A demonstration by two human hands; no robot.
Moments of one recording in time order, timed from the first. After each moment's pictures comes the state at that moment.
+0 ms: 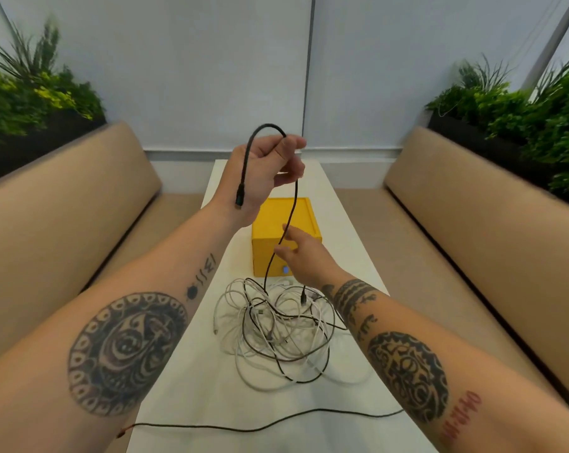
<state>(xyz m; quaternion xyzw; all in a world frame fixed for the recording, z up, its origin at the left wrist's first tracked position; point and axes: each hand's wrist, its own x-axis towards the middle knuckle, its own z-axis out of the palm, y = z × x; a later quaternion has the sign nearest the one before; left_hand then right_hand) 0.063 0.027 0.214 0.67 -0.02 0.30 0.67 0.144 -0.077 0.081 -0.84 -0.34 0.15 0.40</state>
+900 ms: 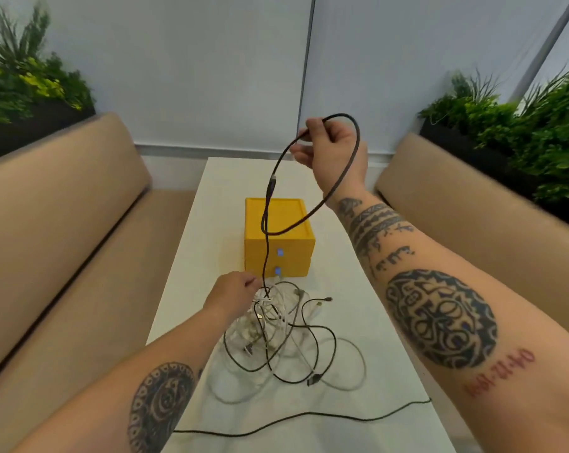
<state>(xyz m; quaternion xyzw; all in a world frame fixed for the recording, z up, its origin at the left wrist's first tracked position) 0.036 0.051 0.015 0.90 0.26 0.06 0.35 0.165 -0.061 0.232 -0.61 -0.25 0.00 0.75</state>
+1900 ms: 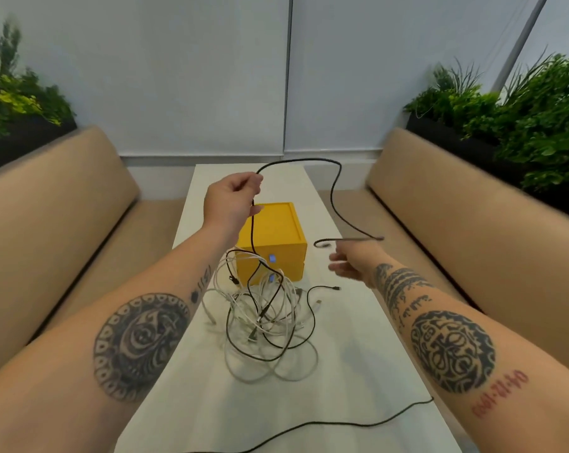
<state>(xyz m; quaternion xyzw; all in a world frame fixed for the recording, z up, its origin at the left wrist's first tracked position) 0.110 0.063 0.156 0.65 0.18 0.34 0.66 0.223 -0.155 0.091 -0.77 0.03 0.26 0.59</state>
